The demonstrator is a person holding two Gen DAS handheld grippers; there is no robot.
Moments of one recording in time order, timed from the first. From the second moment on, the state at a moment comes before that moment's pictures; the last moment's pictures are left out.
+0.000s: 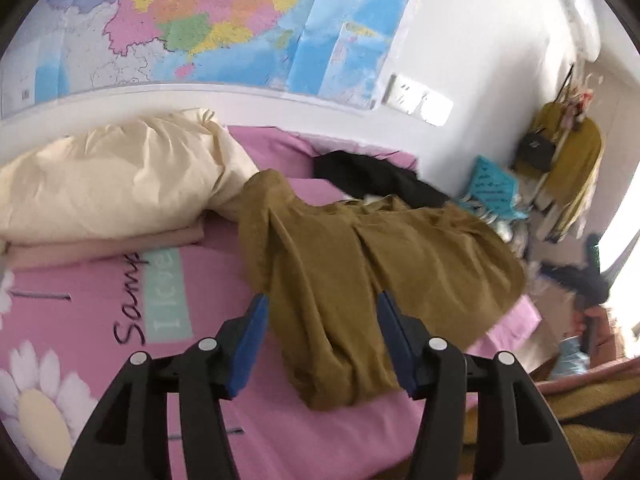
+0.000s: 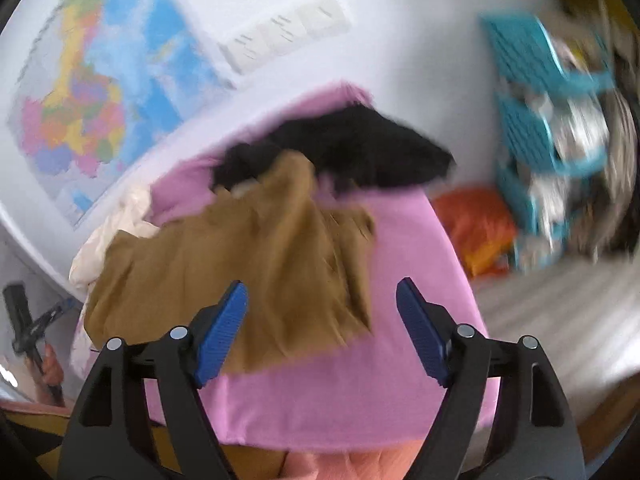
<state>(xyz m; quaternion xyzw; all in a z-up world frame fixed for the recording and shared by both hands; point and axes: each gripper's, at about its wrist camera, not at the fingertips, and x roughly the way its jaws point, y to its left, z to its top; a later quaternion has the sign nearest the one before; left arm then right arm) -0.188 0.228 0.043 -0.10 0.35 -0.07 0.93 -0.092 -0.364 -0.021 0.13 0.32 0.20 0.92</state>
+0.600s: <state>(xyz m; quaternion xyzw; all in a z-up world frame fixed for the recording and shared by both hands) -0.076 0.219 -0.026 -0.08 0.47 -0.05 0.88 0.048 -0.201 -0.039 -0.09 0.40 0.26 0.87</state>
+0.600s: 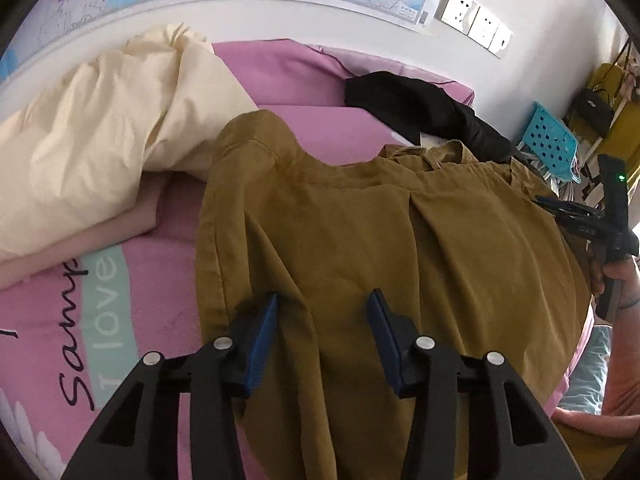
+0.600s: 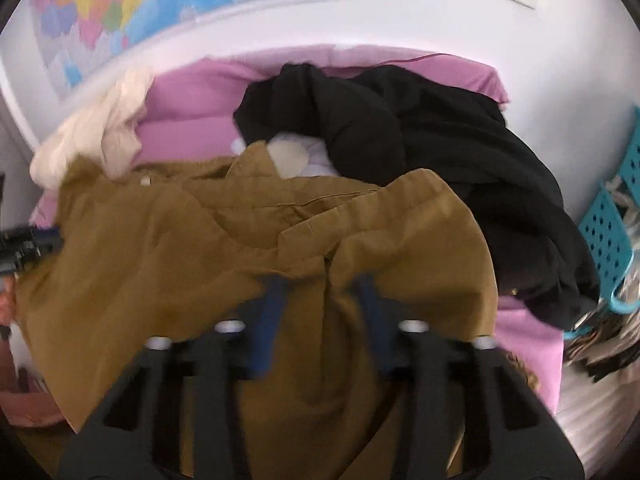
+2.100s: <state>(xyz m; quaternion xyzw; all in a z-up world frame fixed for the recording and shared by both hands) -0.064 0.196 0.012 -0.07 0.40 -0.07 0.91 0.055 -0.182 -0.016 -0.01 0.32 0.28 0.90</state>
